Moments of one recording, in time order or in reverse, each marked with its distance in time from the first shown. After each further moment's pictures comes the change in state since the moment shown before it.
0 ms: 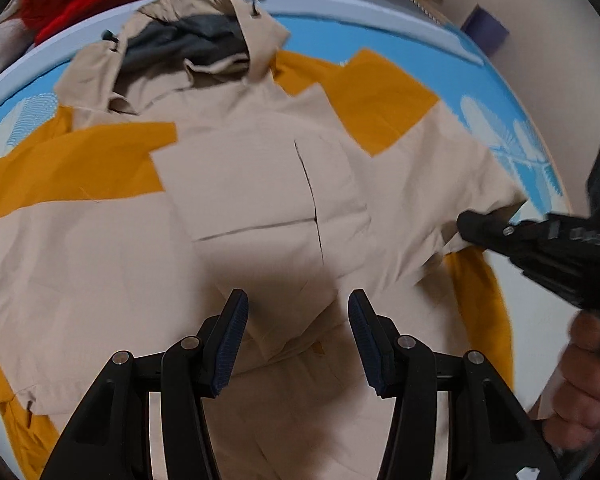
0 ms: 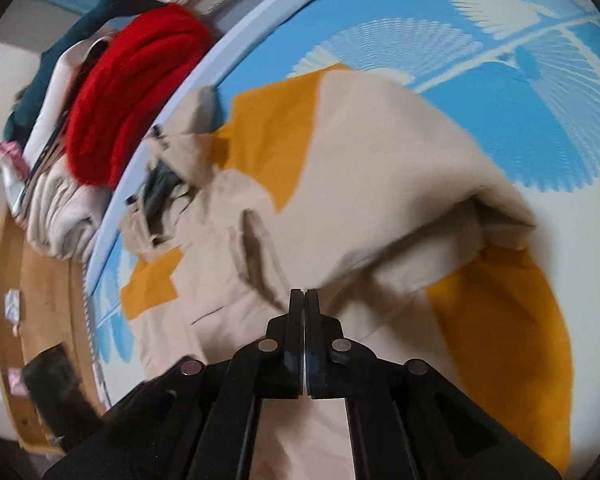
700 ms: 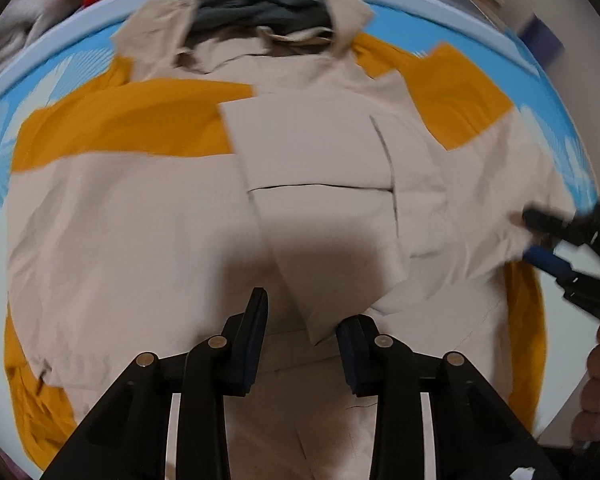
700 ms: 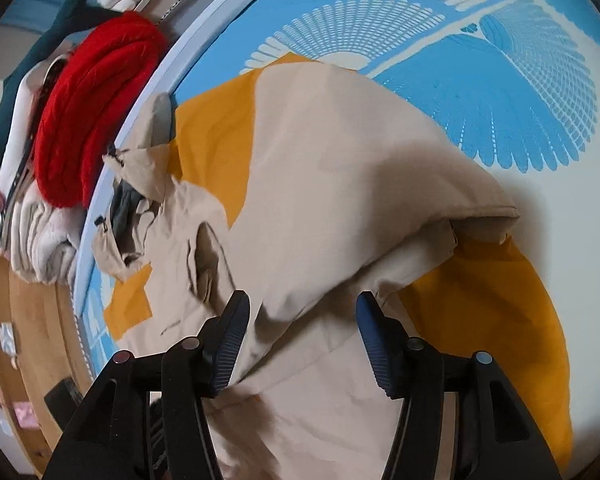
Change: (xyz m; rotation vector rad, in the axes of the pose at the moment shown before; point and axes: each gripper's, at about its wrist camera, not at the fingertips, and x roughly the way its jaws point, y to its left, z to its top) left arm -0.005 0.049 -0.017 -0.176 0.032 0.107; right arm 0.014 -0.026 0.012 0.133 0.025 -0.077
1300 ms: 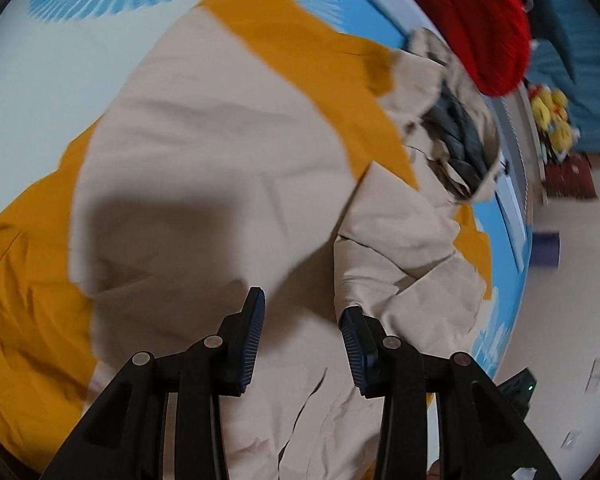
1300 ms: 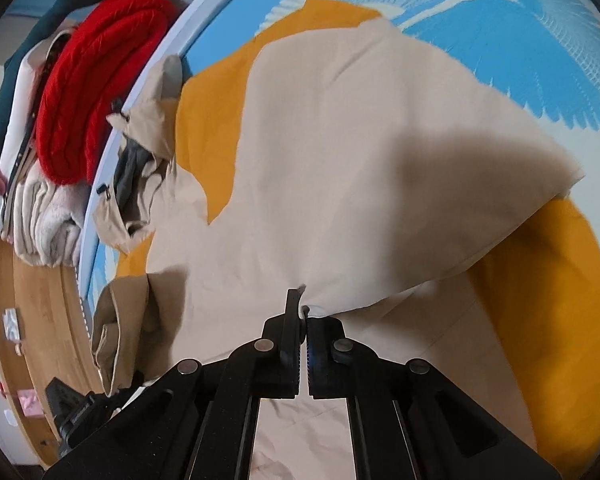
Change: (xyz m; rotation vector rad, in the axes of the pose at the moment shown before) left arm -0.034 0.168 -0.021 -0.694 0.011 -0.281; right arm 0.035 0.023 -0.026 -0.027 0.091 0.021
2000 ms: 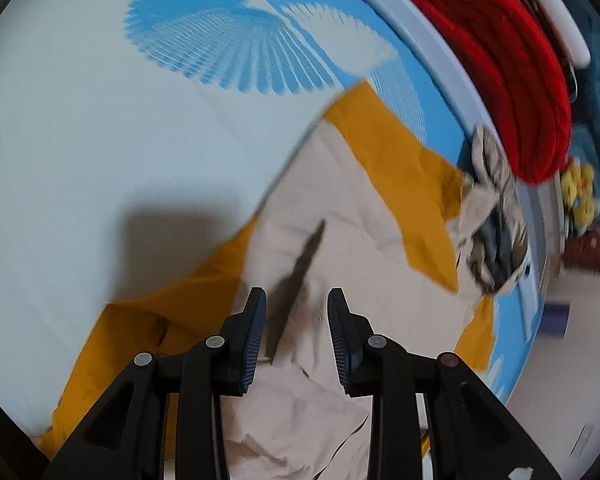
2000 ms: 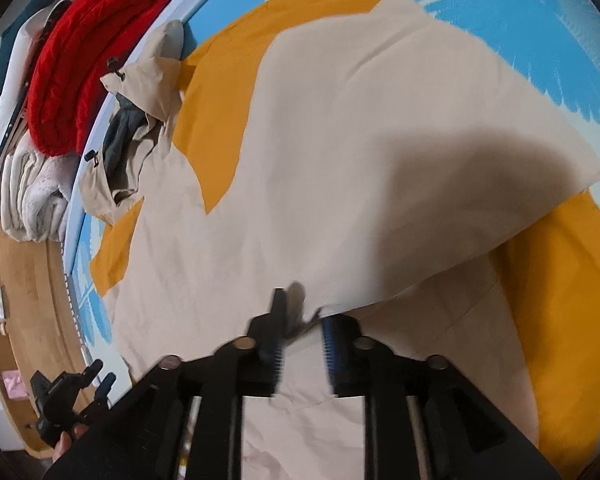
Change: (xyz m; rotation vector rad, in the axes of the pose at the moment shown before) left arm -0.051 0.059 0.050 -0.114 -0.113 0.086; right arm 0.024 0.017 -0.009 -0.047 0.070 -0.046
